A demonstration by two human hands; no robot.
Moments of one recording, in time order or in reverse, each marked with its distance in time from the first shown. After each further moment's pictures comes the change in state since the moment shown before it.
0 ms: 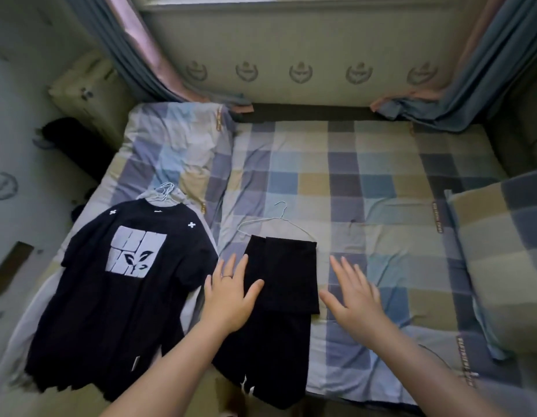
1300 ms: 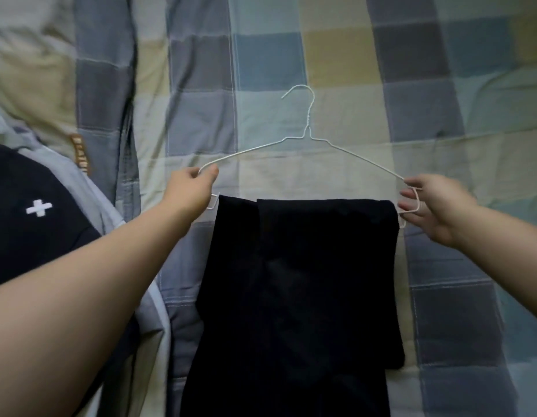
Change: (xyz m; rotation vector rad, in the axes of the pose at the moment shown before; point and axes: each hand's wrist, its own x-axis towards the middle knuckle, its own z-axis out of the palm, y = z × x) left_hand 0.492 -0.151 0.226 -0.713 -0.104 -0.337; right_hand 0.462 0.193 0.189 1.045 0.352 0.823
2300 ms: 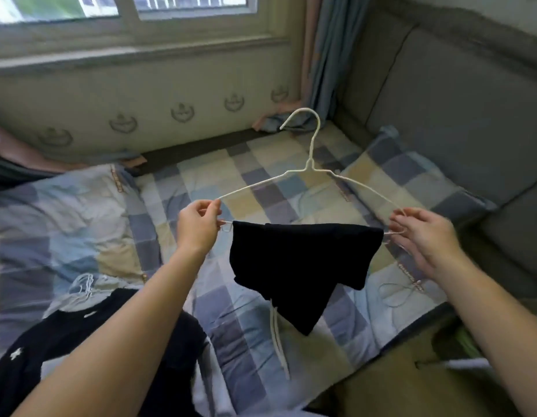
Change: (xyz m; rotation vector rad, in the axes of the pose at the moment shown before) left_hand -0.457 0.254 -0.228 -0.148 -0.218 0.601; right_hand -0.595 -0.070 -0.257 0.502 0.295 -0.495
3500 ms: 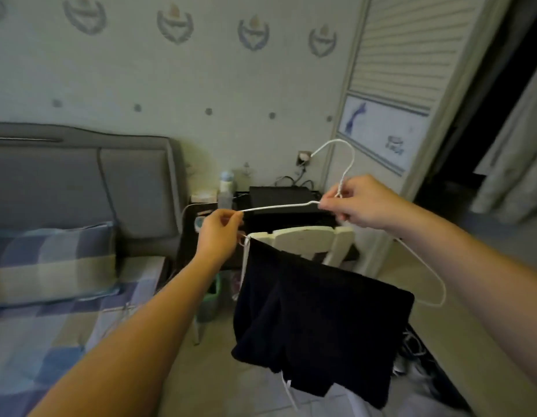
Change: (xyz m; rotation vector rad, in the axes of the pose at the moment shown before) left_hand -0.639 0.096 0.314 0.016 -1.355 0.547; right_hand -0.582 -0.023 -0.480 -0.562 0.773 -0.052
